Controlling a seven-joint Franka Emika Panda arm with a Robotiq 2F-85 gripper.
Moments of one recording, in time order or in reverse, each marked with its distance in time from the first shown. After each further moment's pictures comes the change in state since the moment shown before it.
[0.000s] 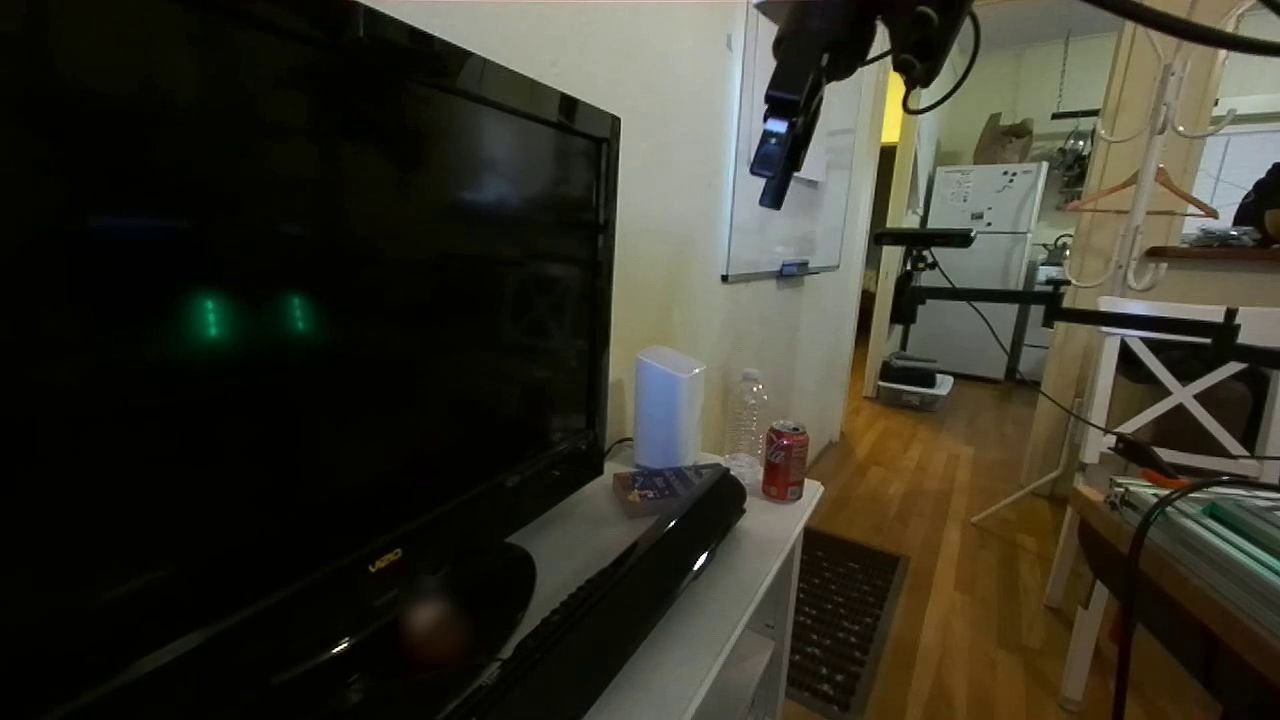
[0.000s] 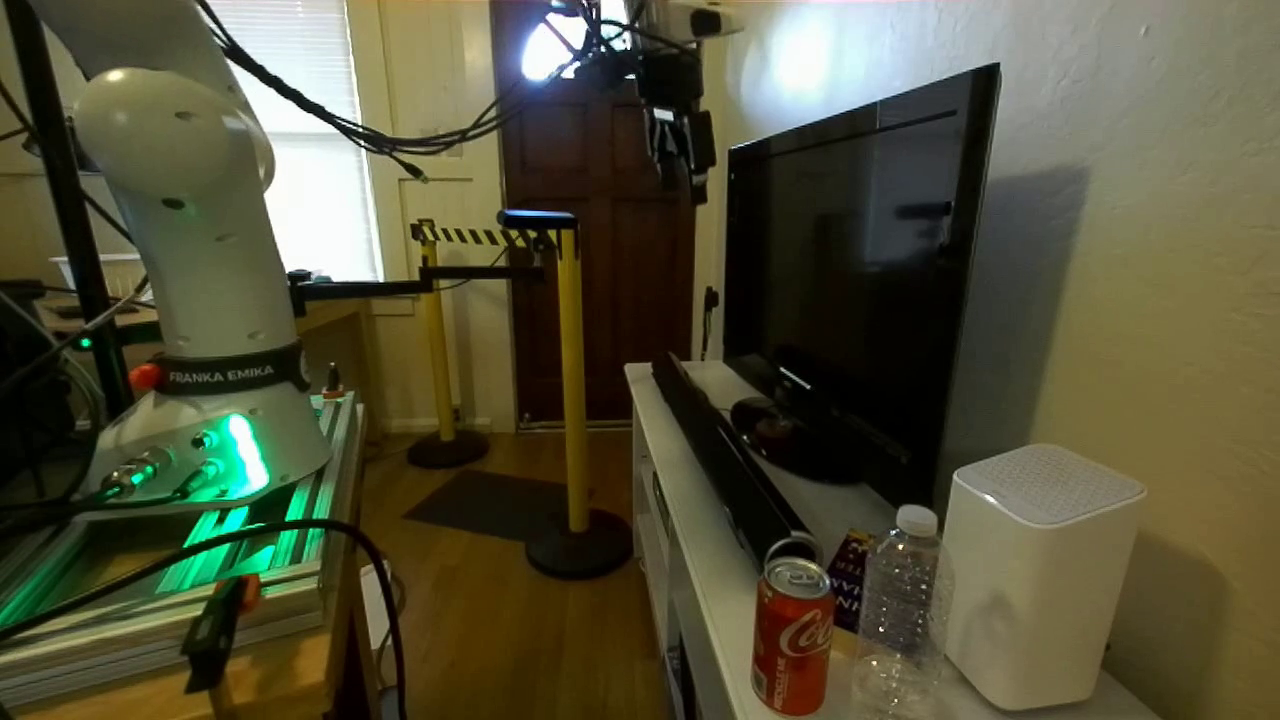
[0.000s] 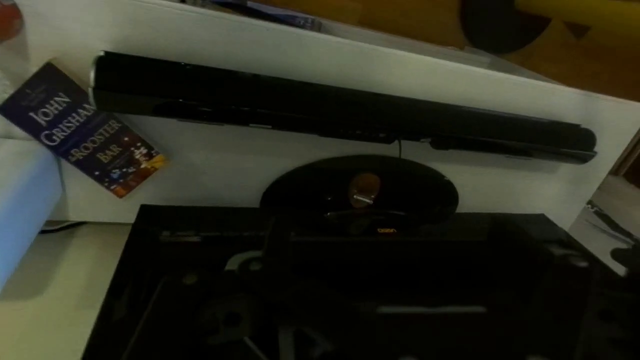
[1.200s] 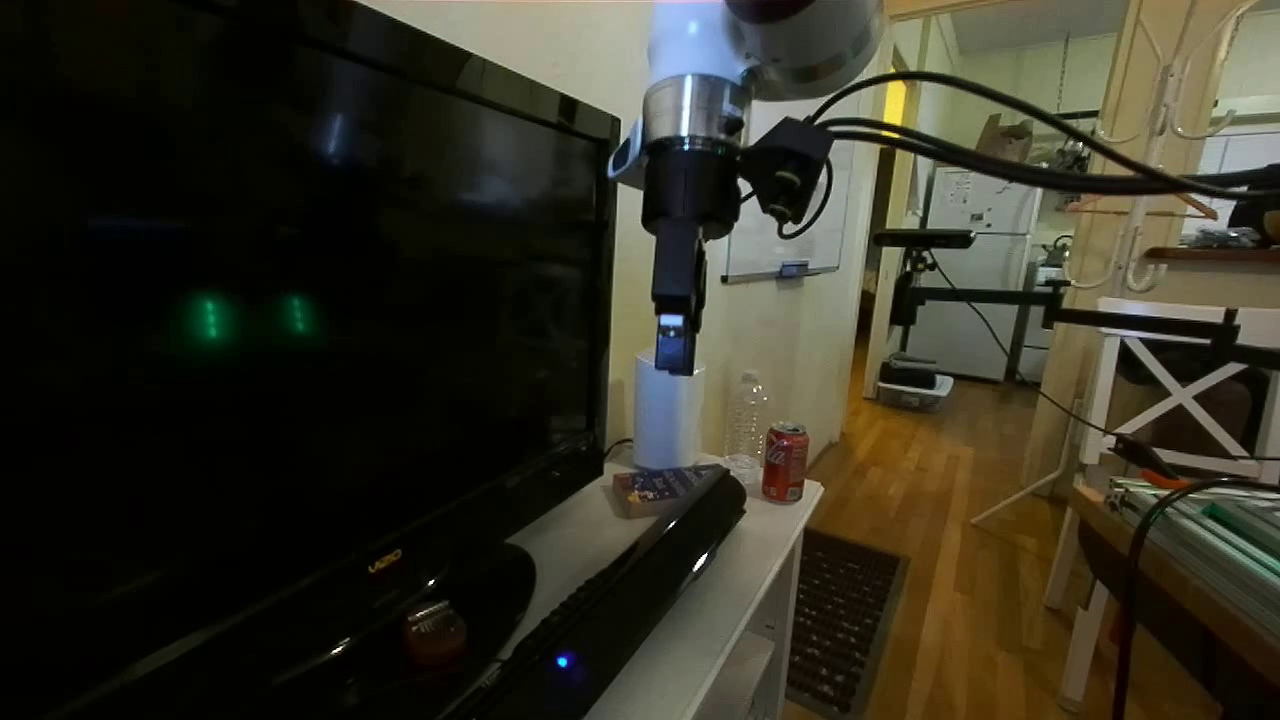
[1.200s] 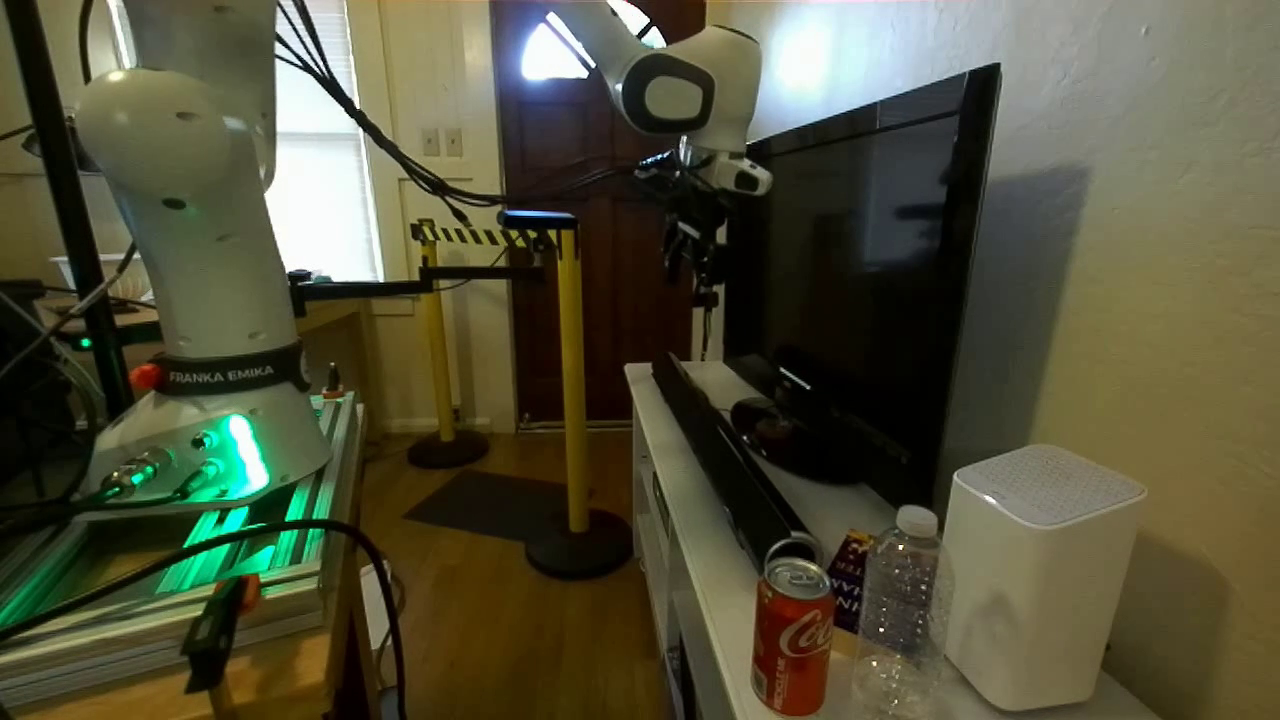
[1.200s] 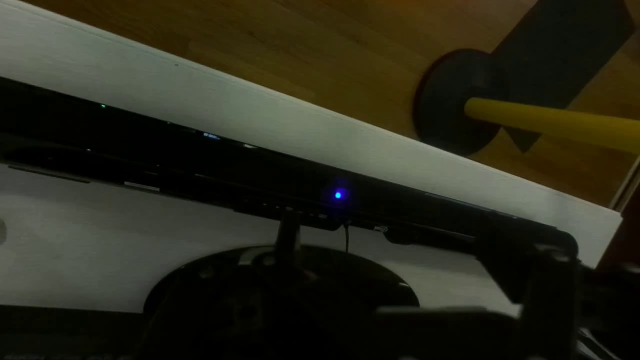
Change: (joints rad) arm -0.002 0.488 0.132 0.271 0.152 -0.057 -0.134
